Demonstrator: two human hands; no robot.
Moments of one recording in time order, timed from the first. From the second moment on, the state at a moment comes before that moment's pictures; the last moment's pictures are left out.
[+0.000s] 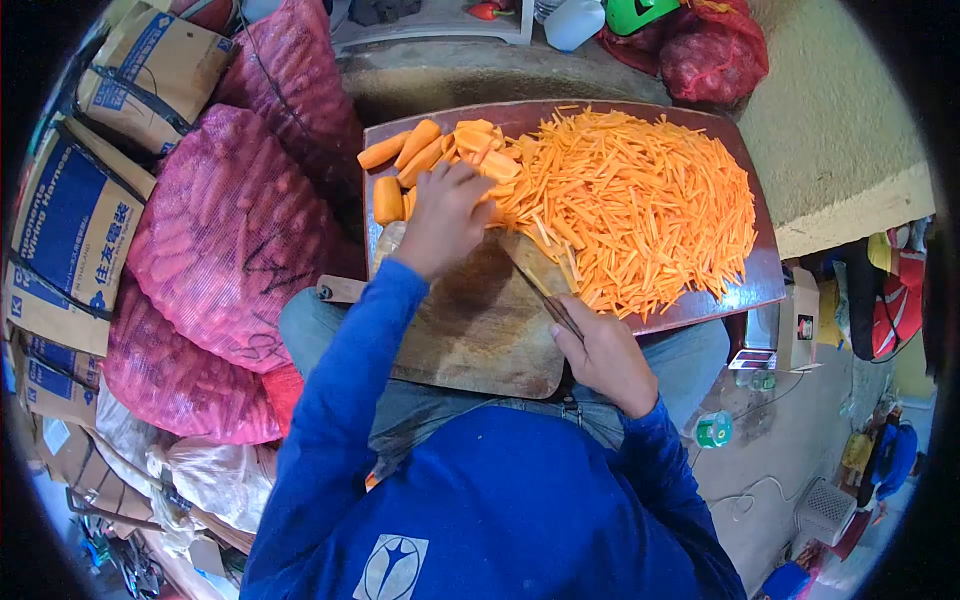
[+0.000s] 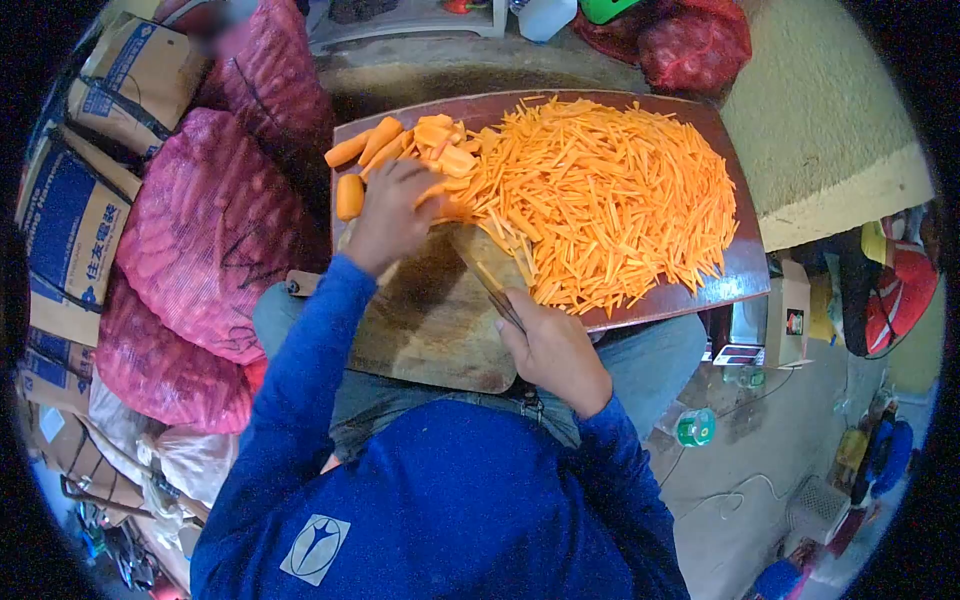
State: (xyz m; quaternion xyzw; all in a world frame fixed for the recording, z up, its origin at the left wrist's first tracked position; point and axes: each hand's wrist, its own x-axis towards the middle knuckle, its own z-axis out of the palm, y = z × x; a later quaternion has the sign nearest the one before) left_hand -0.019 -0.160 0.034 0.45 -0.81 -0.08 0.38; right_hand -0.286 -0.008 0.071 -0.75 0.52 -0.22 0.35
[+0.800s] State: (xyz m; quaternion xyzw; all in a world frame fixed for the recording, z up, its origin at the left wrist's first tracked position) left_hand -0.002 -0.025 0.021 0.41 -0.86 -0.01 0.30; right_hand -0.289 -0.008 0.072 -0.70 0.53 -0.26 0.40
